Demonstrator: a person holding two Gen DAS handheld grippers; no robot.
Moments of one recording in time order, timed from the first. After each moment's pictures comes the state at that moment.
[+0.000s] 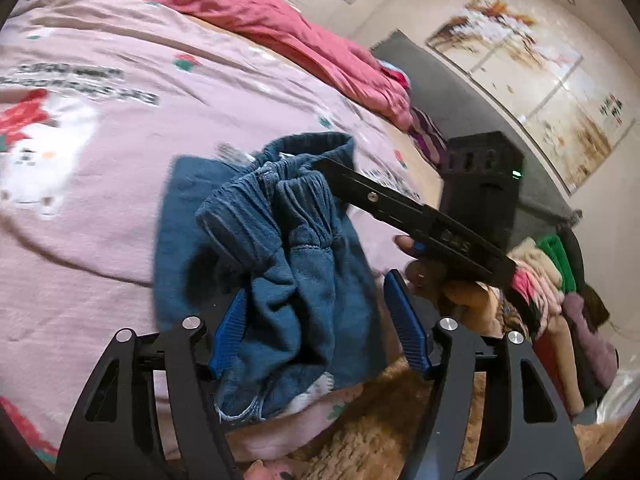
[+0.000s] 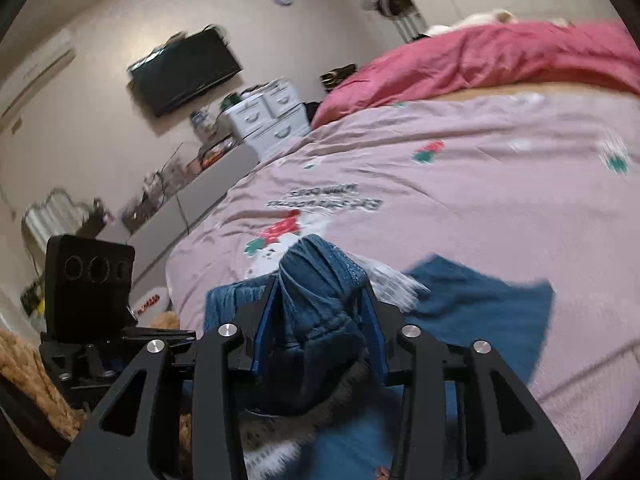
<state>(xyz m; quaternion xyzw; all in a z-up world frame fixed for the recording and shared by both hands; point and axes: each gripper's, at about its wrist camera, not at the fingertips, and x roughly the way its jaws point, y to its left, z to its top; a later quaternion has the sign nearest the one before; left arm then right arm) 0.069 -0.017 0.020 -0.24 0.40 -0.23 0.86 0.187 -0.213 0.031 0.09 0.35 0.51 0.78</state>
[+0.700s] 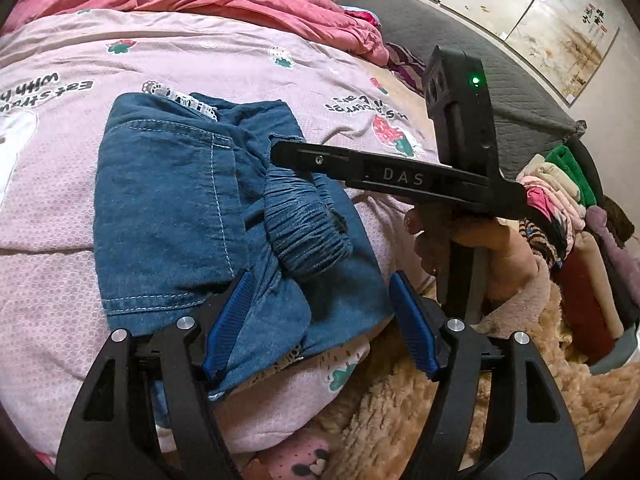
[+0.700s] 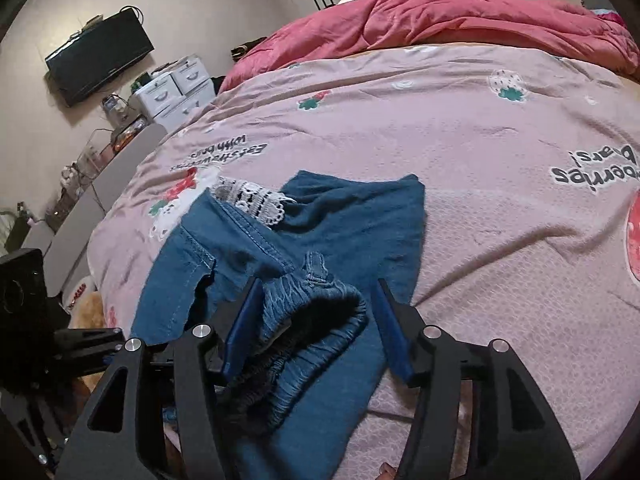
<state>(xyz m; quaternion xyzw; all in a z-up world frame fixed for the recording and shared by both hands) 0.057 -0.075 -0.006 -0.12 0.43 -0.27 0.85 0.174 -0.247 -0.010 0.04 0.42 0.37 0.83</state>
